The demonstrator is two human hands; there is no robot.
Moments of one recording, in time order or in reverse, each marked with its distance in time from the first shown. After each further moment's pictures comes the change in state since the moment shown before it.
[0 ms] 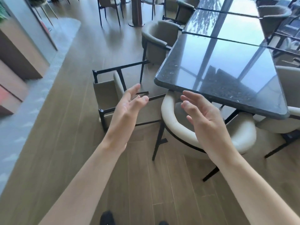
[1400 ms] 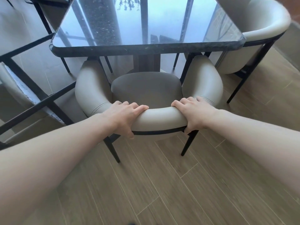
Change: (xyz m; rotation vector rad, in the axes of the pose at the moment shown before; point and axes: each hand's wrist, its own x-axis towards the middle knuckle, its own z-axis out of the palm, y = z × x) left_hand 0.191 -0.327 0.237 1.664 -1.053 0.533; right_hand 0.101 0.389 -0.194 -1.513 -0.488 0.284
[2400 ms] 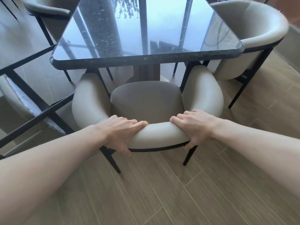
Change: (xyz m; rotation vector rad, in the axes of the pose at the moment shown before) left_hand 0.002 -0.019 0.005 0.034 0.035 0.175; right_hand 0.009 0.015 0.005 -0.101 0.062 -0.246
